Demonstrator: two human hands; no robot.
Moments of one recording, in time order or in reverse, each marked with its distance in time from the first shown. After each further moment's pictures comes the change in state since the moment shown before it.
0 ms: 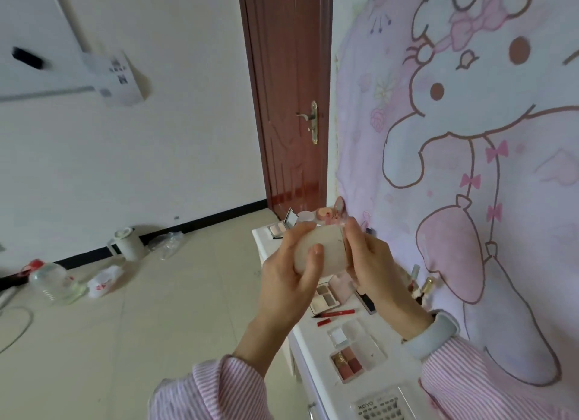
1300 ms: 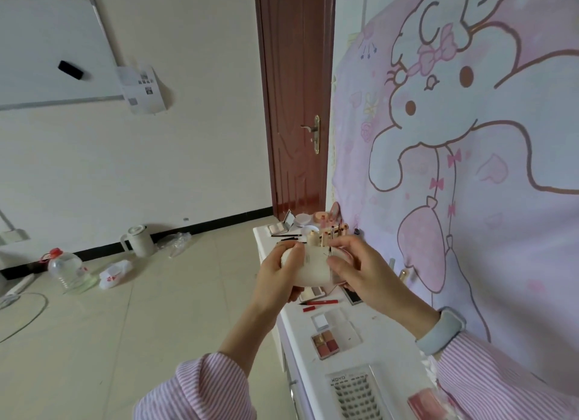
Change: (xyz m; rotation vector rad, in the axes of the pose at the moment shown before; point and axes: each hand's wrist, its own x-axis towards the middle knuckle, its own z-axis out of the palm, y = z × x) left_hand -0.050 0.038 0.011 -0.294 -0.075 -0.533; right_hand -0.055 -0.001 -0.063 -0.171 -0.372 -0.097
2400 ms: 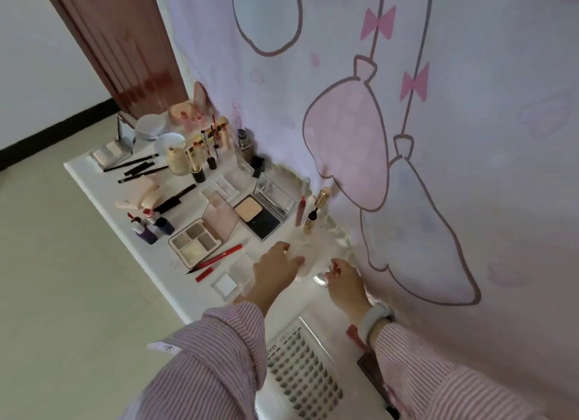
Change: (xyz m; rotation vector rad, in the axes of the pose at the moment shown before) left_hand 0.125 -0.274 0.171 0.782 -0.614 -0.458; right_hand -0.036 0.284 0.006 -0.134 0.472 1.156
